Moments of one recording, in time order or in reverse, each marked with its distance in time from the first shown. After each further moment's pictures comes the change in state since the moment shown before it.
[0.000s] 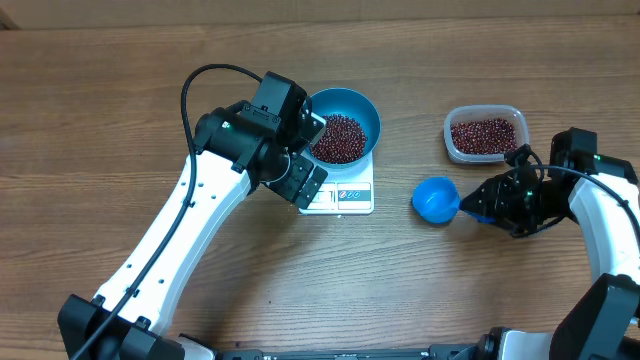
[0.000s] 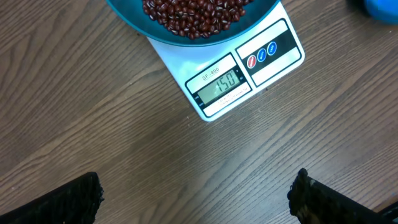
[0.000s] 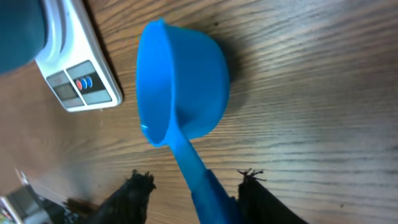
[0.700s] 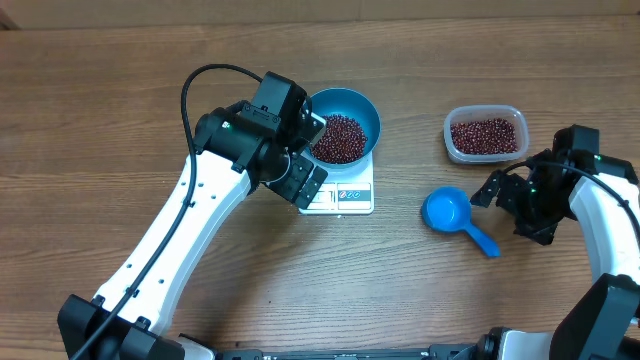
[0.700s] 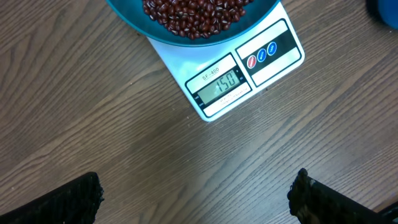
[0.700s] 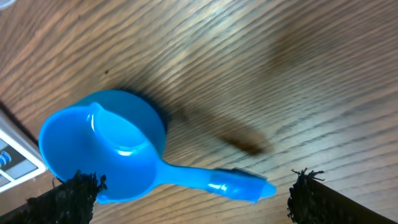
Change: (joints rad) left arm 0.000 0.000 0.000 0.000 0.000 0.000; right arm -0.002 0.000 0.007 0.057 0.302 0.259
